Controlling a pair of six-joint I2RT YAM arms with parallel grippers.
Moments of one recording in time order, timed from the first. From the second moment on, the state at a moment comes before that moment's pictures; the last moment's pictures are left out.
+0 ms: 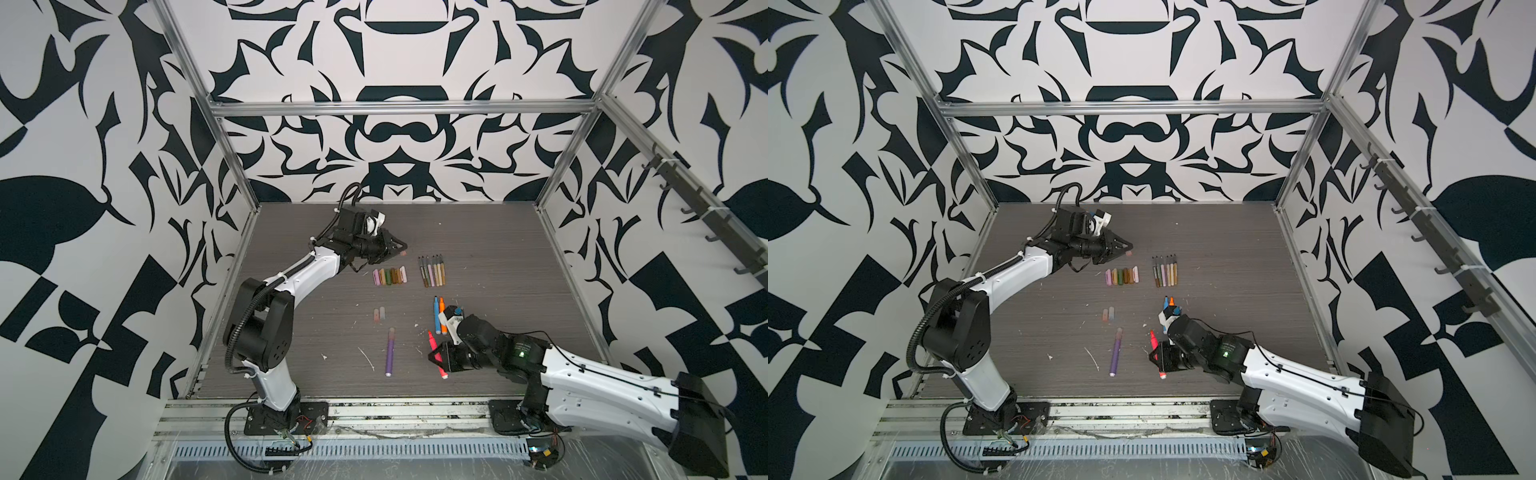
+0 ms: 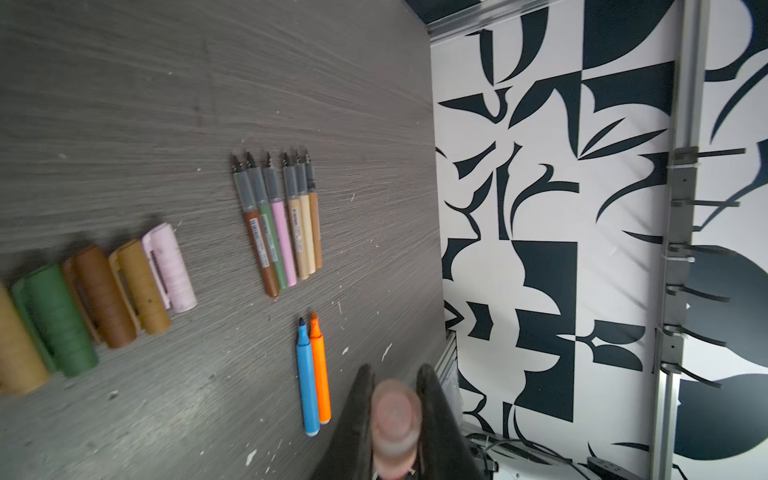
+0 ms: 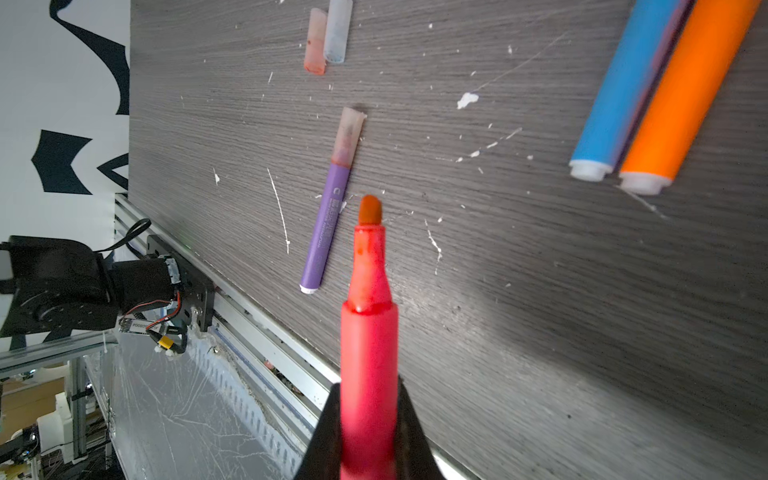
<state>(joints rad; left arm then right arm) -0.46 1.74 1.25 -0.14 0.73 -0.86 1.00 0.93 0.50 -0.42 -0.18 0.92</state>
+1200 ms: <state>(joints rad) -0.46 1.52 0.93 -0.53 0.39 -0.56 0.89 0.96 0.50 -0.42 -0.24 0.86</state>
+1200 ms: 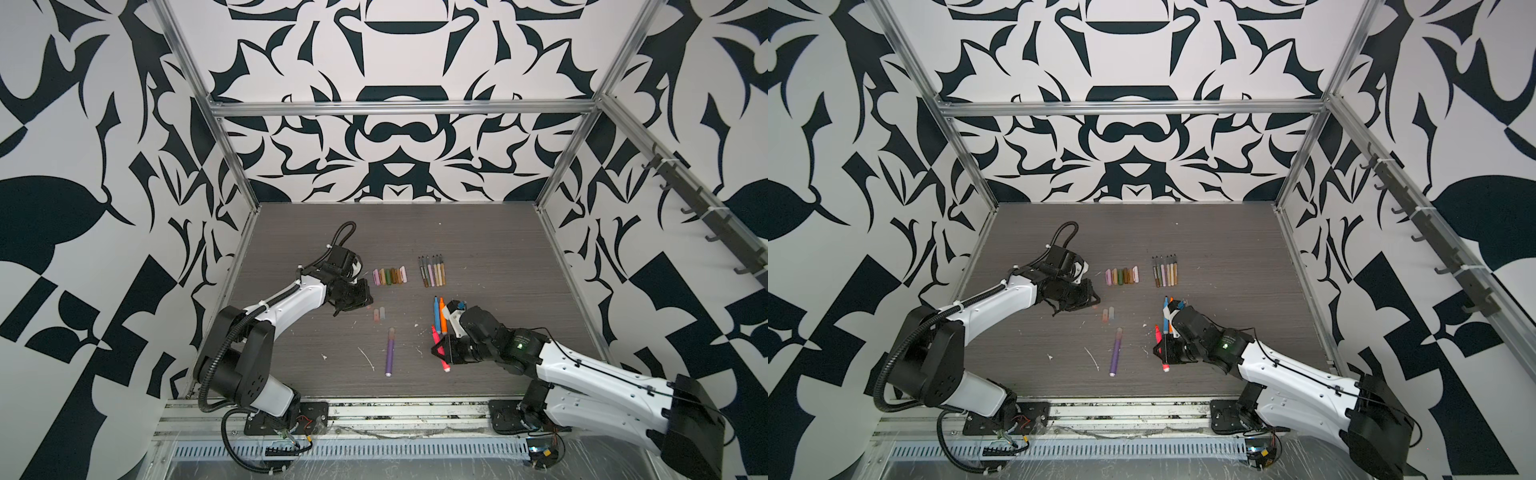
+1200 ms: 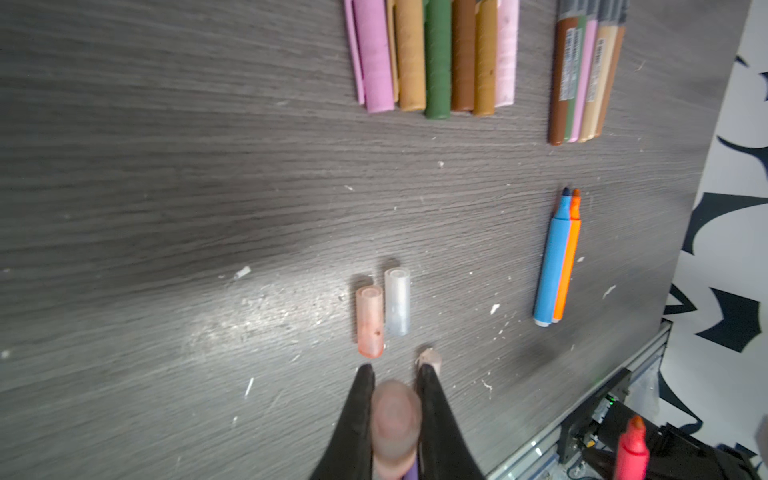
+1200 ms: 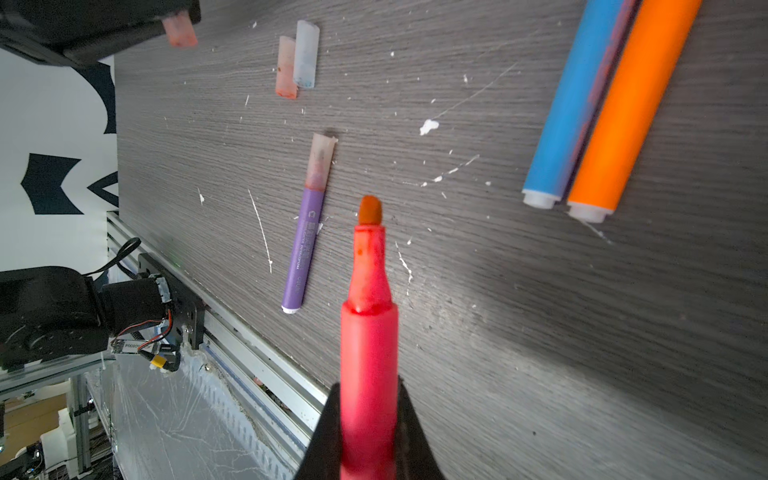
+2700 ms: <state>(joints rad) -0.46 1.68 0.92 -0.53 0.44 -0.52 0.88 0.97 0.51 -0.42 -0.24 0.85</state>
